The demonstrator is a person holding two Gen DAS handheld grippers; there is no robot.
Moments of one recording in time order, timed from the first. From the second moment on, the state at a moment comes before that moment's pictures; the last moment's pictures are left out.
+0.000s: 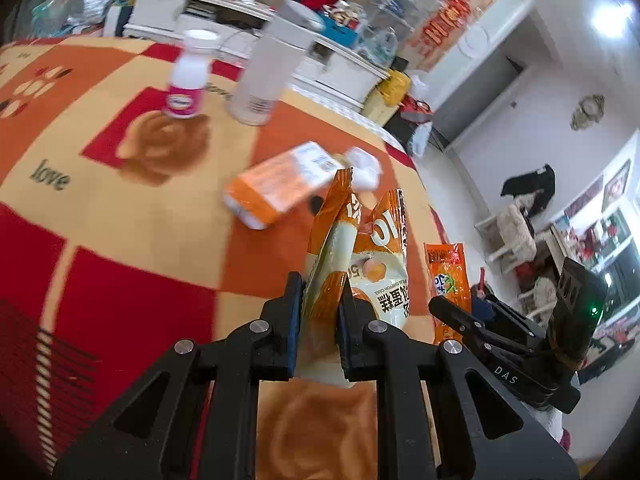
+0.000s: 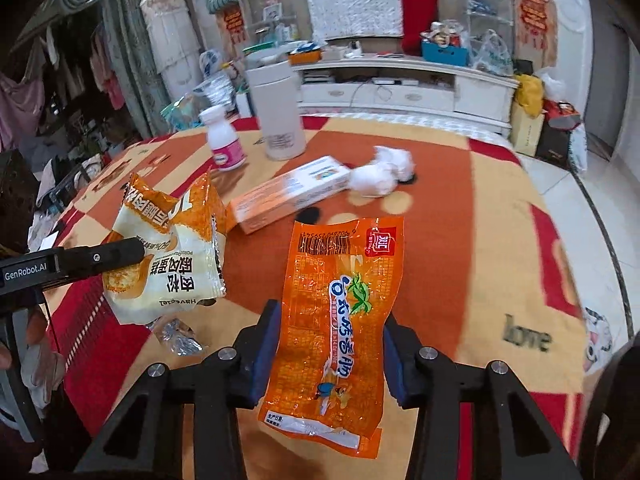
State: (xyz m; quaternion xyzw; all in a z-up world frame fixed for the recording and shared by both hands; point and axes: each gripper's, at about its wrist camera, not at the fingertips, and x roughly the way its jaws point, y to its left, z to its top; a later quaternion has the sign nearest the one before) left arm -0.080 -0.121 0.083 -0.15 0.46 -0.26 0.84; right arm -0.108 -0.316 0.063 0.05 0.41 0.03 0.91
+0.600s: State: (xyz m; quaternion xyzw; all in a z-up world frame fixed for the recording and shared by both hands) left arm -0.089 -0.285 0.092 -0.07 0.46 -0.35 0.81; right arm -0.192 -0.459 0.073 0.11 0.39 -0.10 0.91
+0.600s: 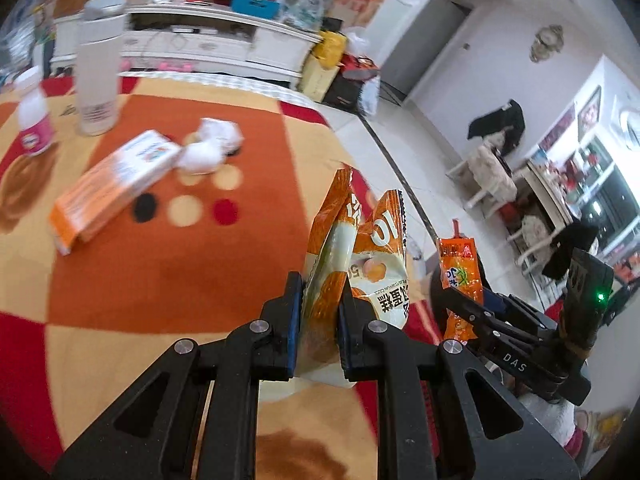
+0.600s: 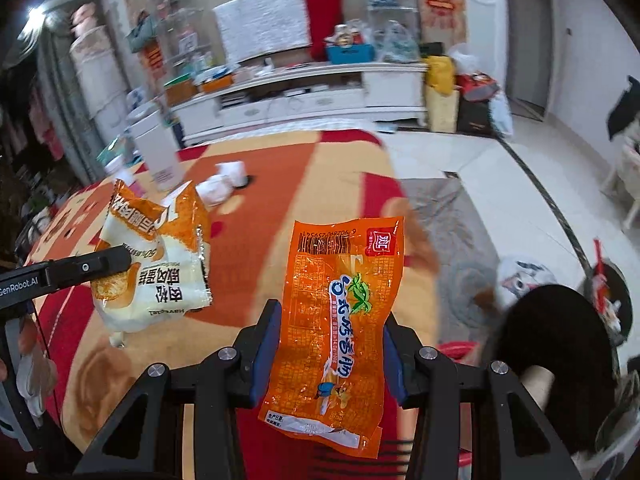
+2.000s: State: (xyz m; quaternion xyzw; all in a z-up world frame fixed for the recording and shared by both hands) left arm -0.137 -0.540 0.049 -0.02 0.51 -0.45 0.73; right arm -0.324 -0.649 0.040 0.24 0.37 -0.29 0.85
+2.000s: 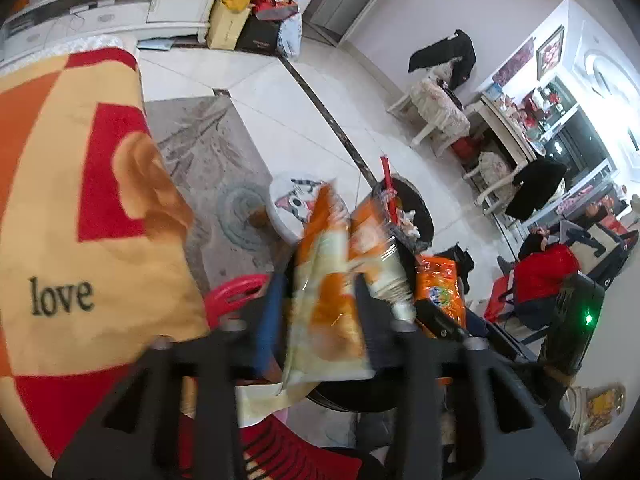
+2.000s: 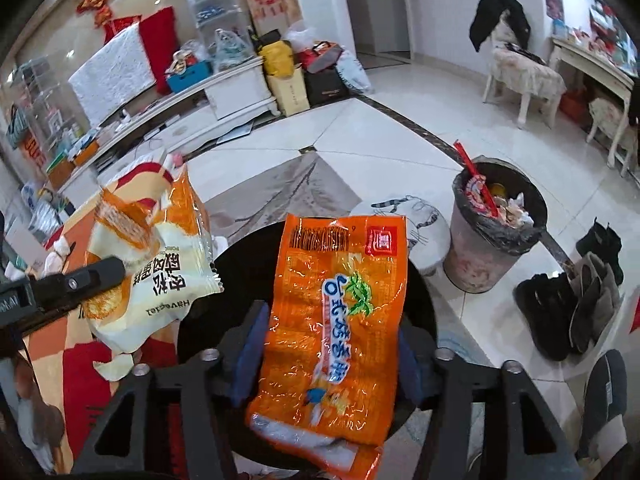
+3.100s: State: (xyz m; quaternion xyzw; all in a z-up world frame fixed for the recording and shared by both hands) left arm -0.100 -0.410 0.041 0.02 0.46 -0.34 0.82; right arm -0.242 -0.553 0.033 0.21 0.41 -0.19 0.87
